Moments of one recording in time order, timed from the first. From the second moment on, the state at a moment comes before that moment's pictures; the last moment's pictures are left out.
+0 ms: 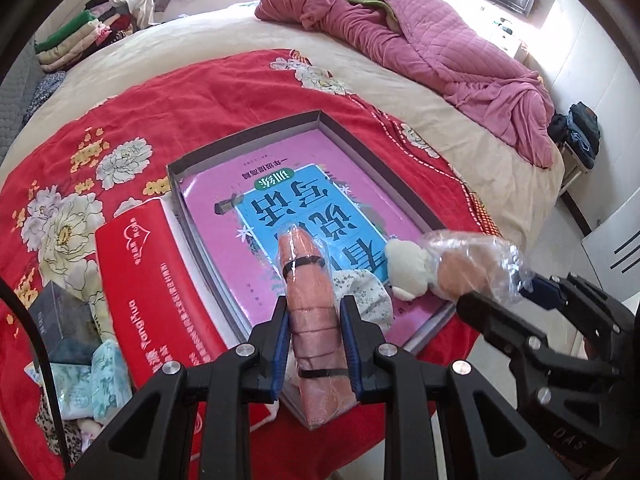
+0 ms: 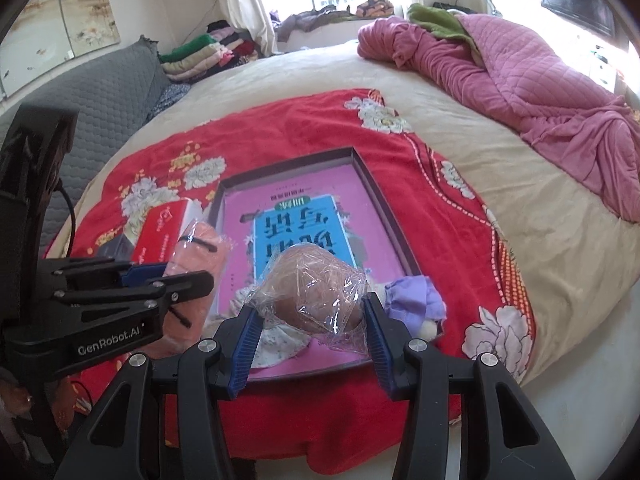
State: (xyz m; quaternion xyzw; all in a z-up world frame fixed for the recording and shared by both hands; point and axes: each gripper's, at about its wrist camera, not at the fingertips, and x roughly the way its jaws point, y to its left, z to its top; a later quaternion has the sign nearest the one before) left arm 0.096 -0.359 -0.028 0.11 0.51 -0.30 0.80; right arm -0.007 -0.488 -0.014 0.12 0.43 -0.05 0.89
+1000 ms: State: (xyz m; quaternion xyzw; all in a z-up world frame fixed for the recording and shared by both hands) left arm 0.130 -0.379 -0.066 0.11 0.55 -0.29 0.78; right arm 0.023 -0.465 -0.082 0.11 0.48 -0.03 0.87
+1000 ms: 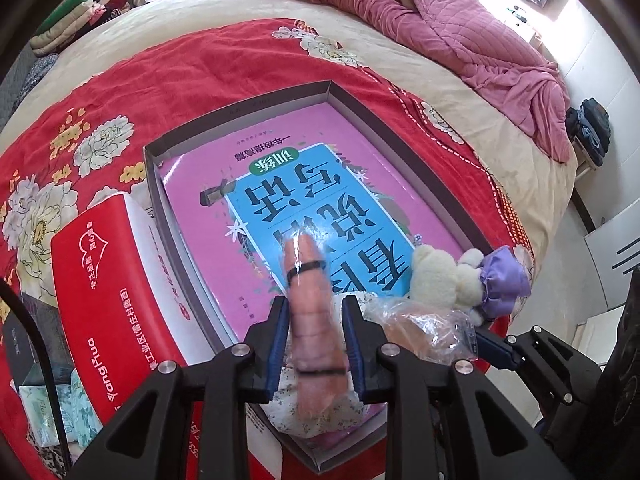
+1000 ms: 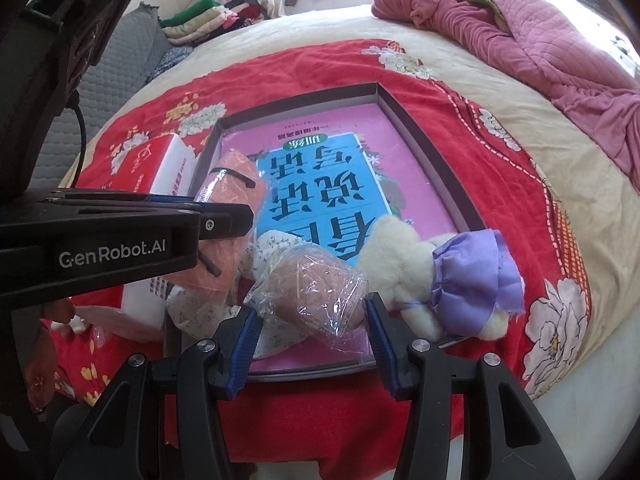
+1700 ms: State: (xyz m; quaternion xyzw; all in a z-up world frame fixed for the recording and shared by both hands) left arm 0.124 -0.369 -0.049 0.11 0.53 -0.30 0.79; right arm 0.016 -0.460 -0.071 0.09 0.49 -0.04 0.87
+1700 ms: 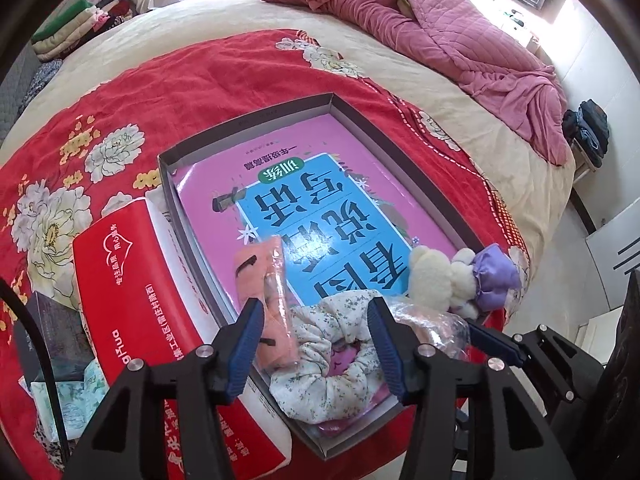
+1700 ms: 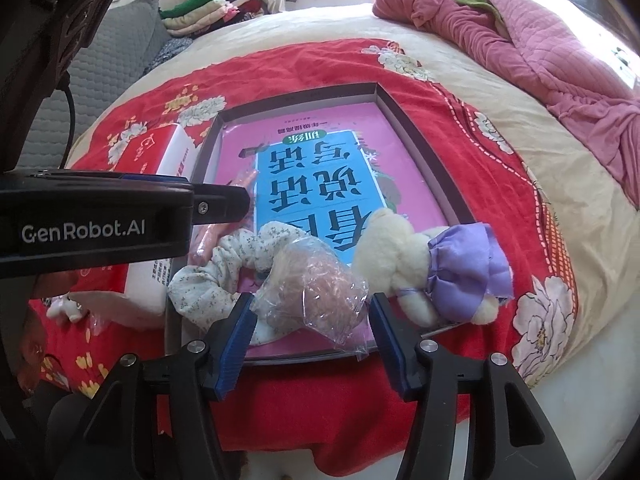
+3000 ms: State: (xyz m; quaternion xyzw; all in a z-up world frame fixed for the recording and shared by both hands) left arm 0.081 -0.304 0.011 0.09 0.47 -0.29 0.83; right arm -0.024 -0.460 -0.009 0.12 0.43 -0.11 0.89
